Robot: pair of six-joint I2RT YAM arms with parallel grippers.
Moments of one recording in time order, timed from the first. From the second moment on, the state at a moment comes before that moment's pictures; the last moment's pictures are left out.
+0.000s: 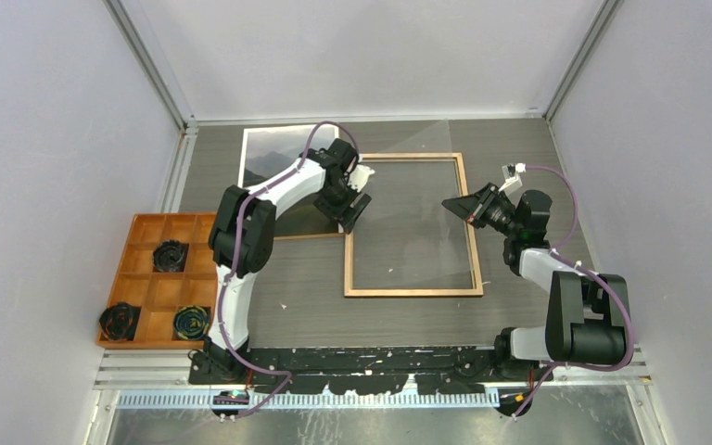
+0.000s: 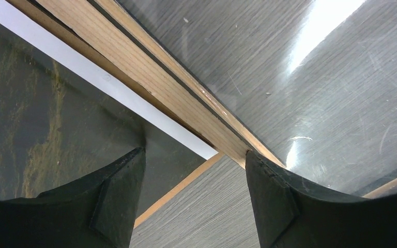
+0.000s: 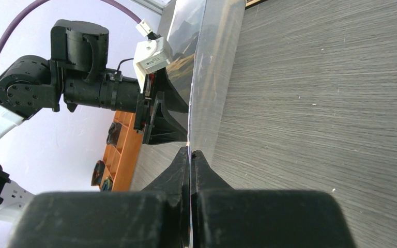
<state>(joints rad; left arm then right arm) -0.53 2.14 1.71 -0.86 0.18 0.19 -0.09 1.35 0.47 0.69 -0.81 0.82</state>
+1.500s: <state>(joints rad) -0.54 2.12 1.65 -0.76 0.20 0.20 -0.09 1.35 0.52 0.60 -0.82 0.75</state>
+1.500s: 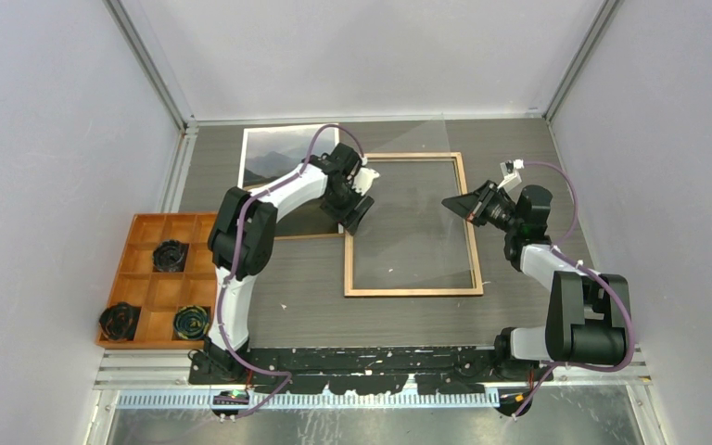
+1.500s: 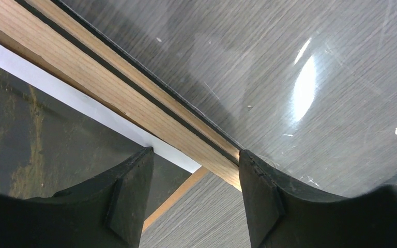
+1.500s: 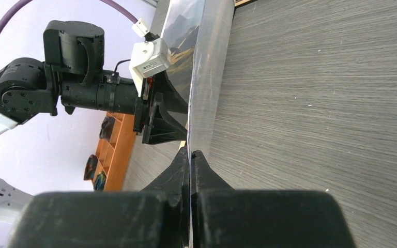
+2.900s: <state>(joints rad) -0.43 2.05 1.54 -0.71 0.13 0.21 -0.08 1.48 0.47 1.00 -0.87 1.17</state>
